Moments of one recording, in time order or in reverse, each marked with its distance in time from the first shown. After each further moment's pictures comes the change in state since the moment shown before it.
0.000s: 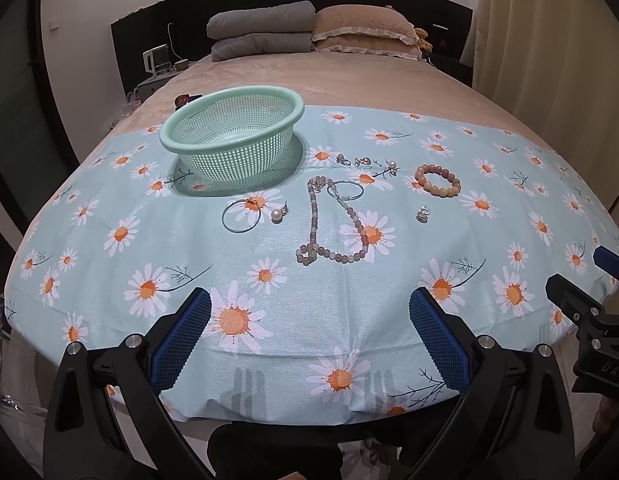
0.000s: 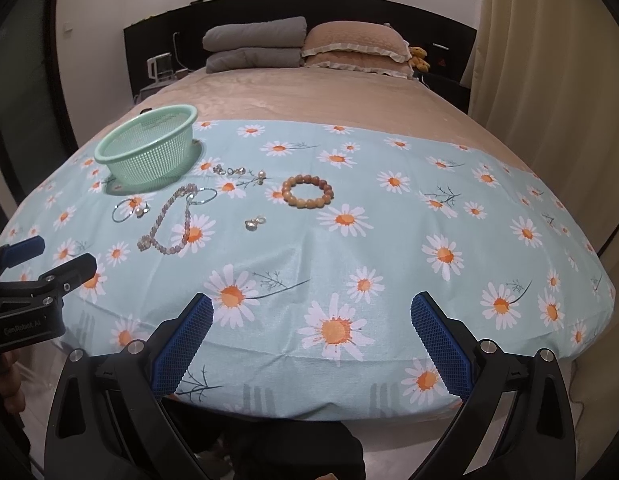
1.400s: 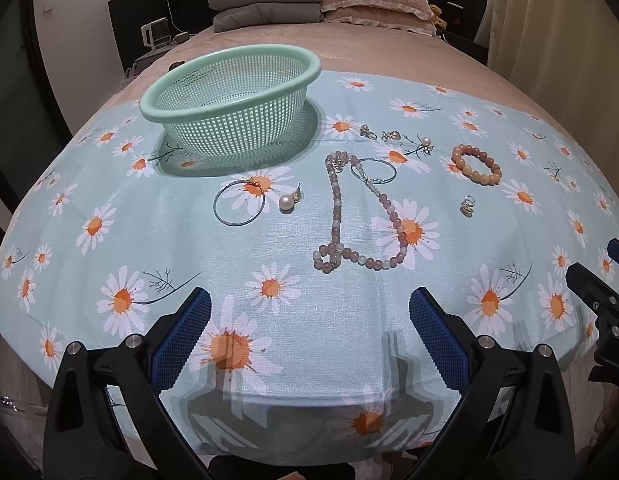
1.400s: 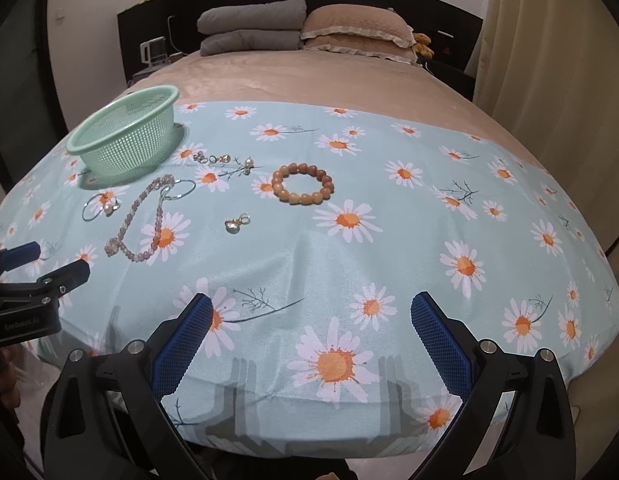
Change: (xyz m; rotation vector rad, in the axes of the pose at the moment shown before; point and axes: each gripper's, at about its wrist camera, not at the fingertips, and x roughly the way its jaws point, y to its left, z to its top) left arm 0.072 0.014 0.013 -0.019 0.103 0.014; right arm 0.065 0.003 0.018 -0.031 0.047 -0.017
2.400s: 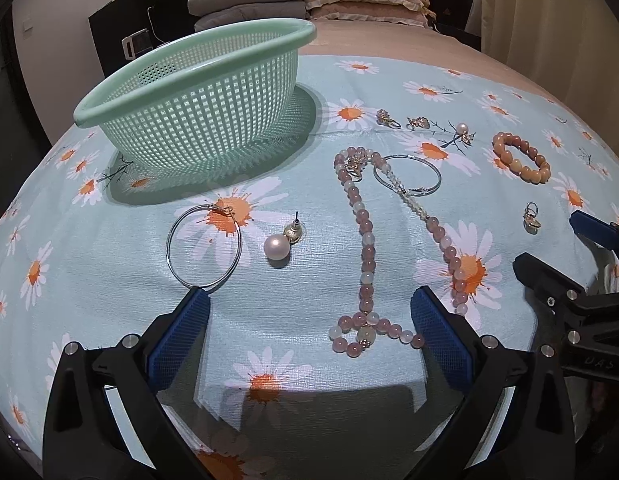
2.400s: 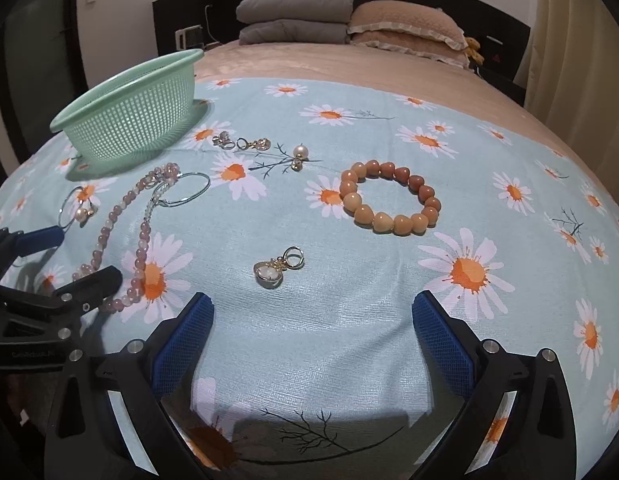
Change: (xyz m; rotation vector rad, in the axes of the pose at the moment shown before) left arm 0.081 0.006 0.015 0.069 -0.036 -0.010; right arm 0.108 0.044 0.012 -0.065 -0.027 0.125
